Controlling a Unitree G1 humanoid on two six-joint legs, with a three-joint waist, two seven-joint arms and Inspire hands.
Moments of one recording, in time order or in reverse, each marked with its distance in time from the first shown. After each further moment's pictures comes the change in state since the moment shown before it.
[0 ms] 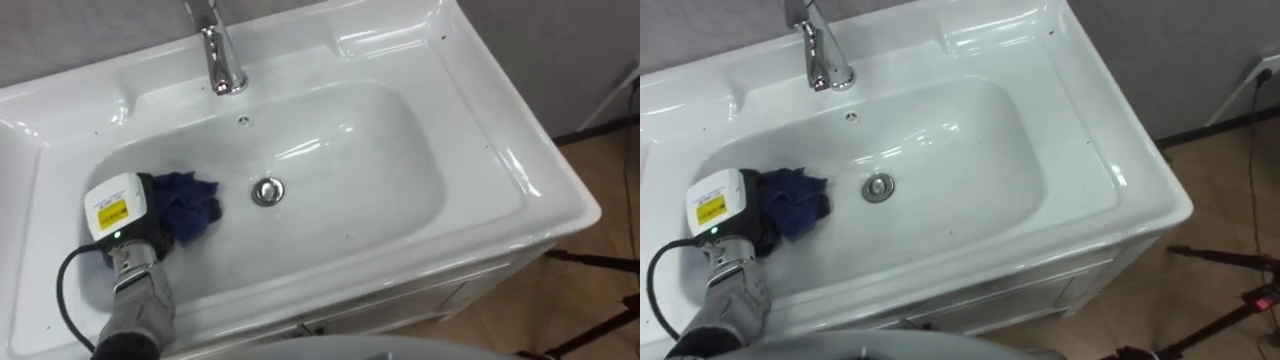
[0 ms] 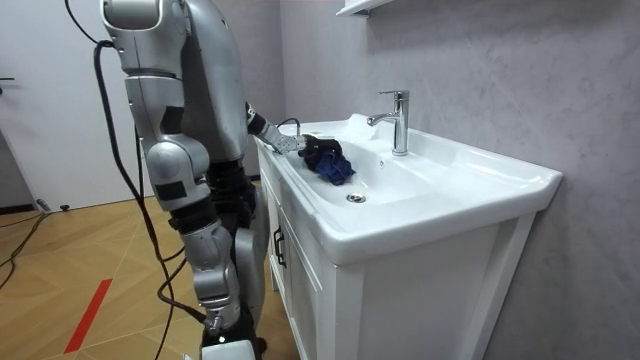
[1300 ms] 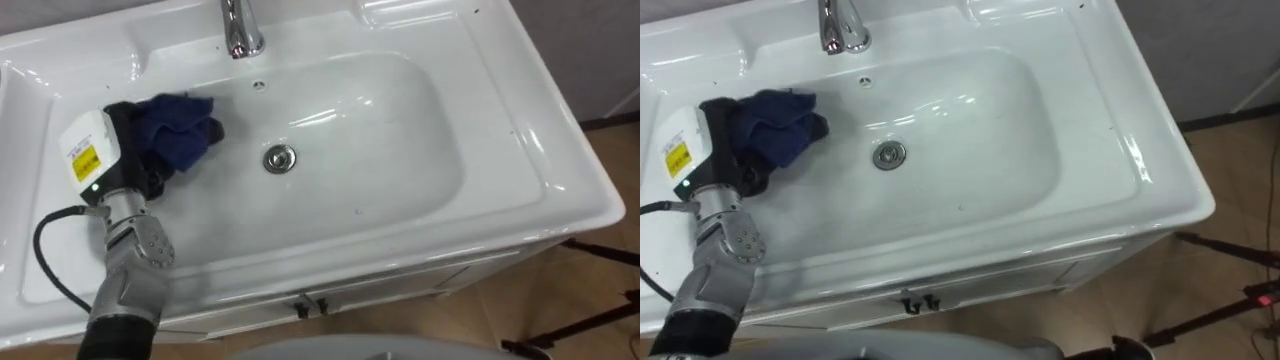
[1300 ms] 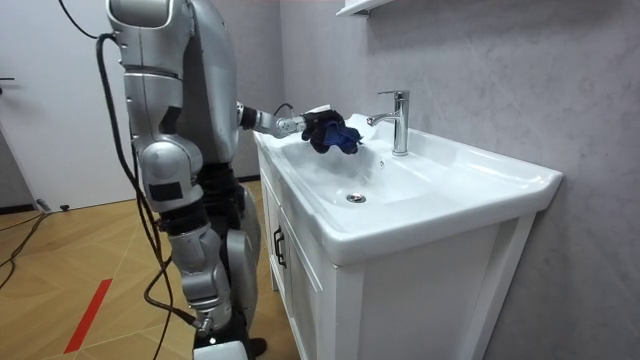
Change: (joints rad) left arm 0.000 -0.007 0.055 -0.425 -0.218 -0.030 -0.036; right arm 0.012 0.005 0.087 0.016 0.171 -0.106 -0.036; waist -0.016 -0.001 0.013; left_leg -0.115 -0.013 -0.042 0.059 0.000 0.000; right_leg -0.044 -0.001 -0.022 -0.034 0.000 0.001
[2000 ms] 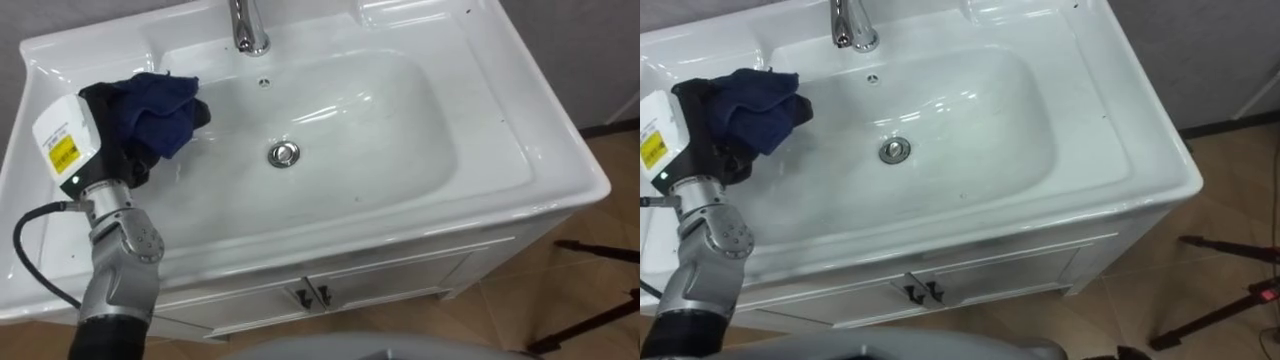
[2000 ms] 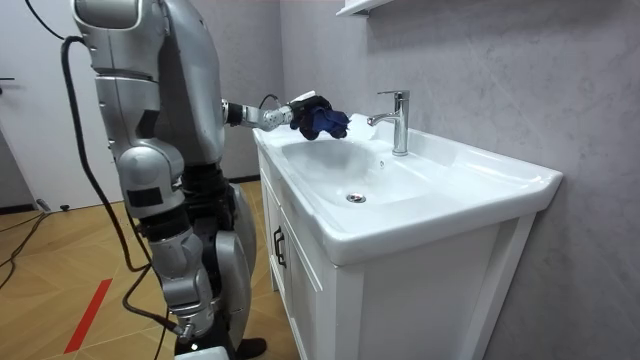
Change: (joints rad) left arm 0.029 0.012 0.074 -0.077 0.007 0.001 0.019; right arm 0.020 -0.004 0.018 0.038 -0.023 0.010 -0.018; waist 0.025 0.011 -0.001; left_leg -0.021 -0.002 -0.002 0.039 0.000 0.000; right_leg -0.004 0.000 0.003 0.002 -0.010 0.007
